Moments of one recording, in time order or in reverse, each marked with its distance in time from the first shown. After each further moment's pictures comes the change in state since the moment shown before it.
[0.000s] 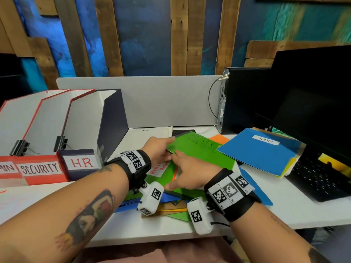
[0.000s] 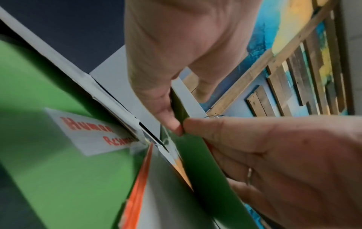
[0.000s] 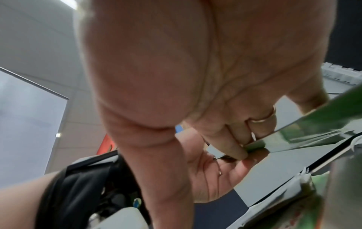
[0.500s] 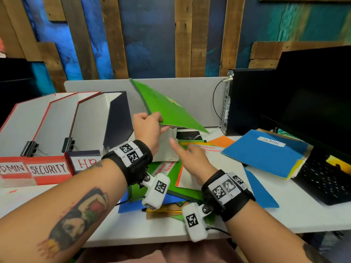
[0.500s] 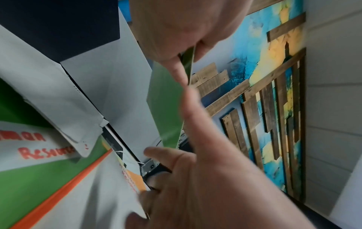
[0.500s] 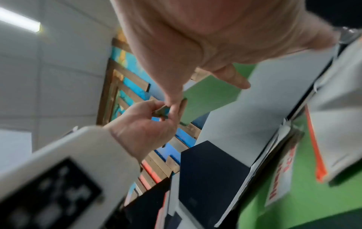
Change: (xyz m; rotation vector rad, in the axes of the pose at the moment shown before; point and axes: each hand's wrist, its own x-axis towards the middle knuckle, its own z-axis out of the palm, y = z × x) left_hand -0.019 0.052 -0.010 -0.522 0.260 0.436; right_hand 0.030 -0.008 0.011 0.871 0.428 0.250
